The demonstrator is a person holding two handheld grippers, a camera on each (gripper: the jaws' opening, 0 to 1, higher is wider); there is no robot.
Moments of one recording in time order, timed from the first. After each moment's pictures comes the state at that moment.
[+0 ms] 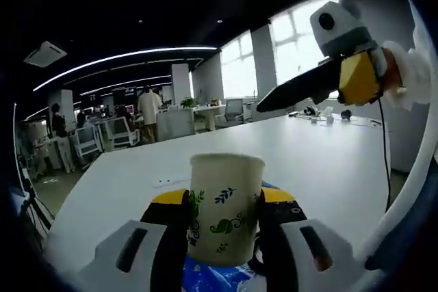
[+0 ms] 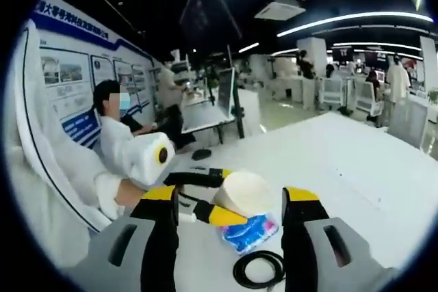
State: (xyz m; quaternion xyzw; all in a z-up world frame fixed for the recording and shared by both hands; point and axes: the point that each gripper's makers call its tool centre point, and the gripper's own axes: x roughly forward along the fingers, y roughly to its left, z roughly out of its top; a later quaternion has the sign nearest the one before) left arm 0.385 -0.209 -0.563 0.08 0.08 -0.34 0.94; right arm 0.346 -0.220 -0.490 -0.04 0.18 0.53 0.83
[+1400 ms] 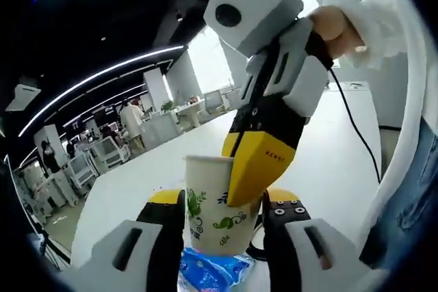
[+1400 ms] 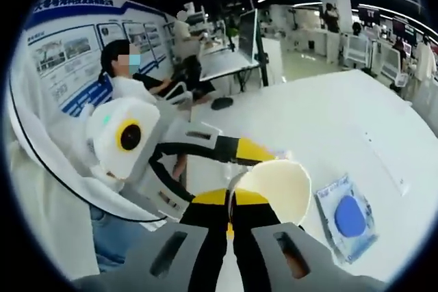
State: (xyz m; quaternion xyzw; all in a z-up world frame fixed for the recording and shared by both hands) left arm 0.354 -0.220 -0.572 0.17 0.08 -0.37 0.91; right arm 0.325 -0.199 -0.560 -0.11 0.33 0.56 0.75
